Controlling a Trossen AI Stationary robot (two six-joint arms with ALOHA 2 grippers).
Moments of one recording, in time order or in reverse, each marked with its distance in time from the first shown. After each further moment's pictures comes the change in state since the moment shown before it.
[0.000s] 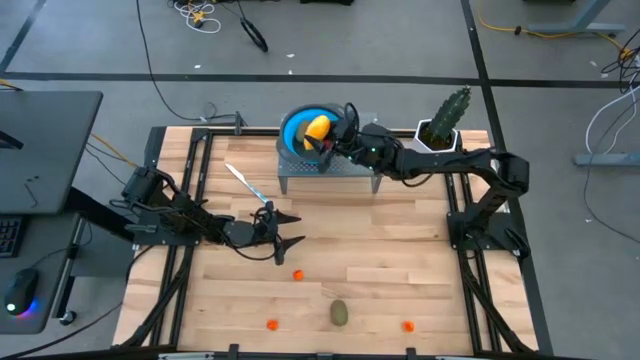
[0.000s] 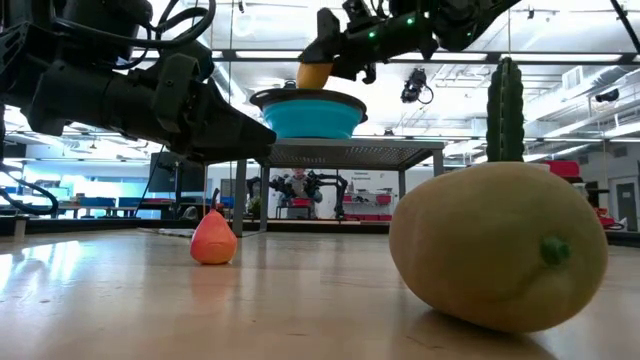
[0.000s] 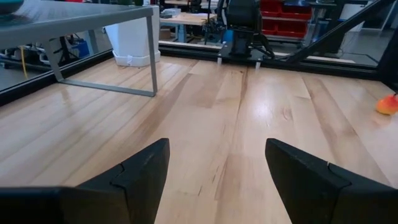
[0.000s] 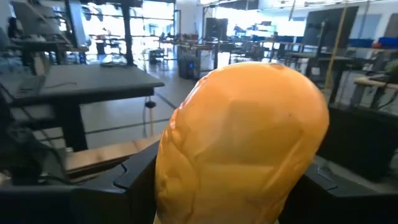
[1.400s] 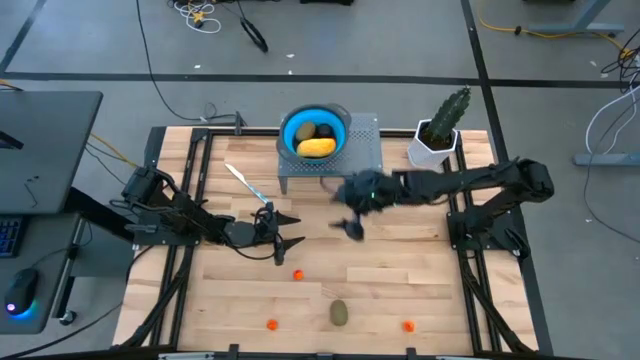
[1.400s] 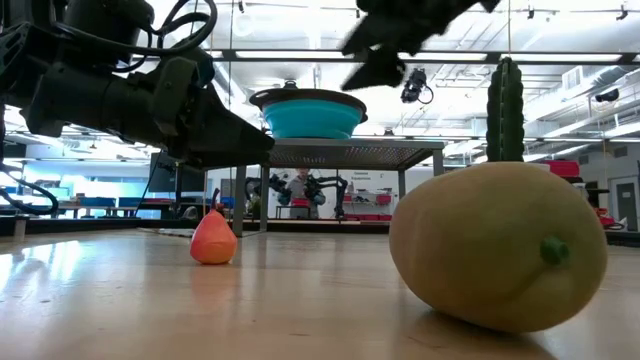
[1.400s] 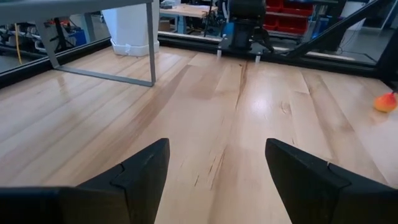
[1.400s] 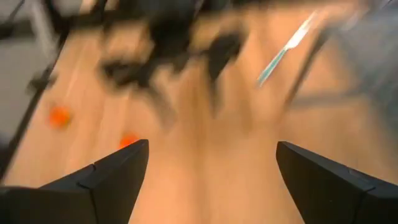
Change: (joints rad) left arm -0.001 0.000 0.000 -0.029 0.009 -0.052; right arm 0.292 -0.167 -0.011 -0.825 -0.286 0.179
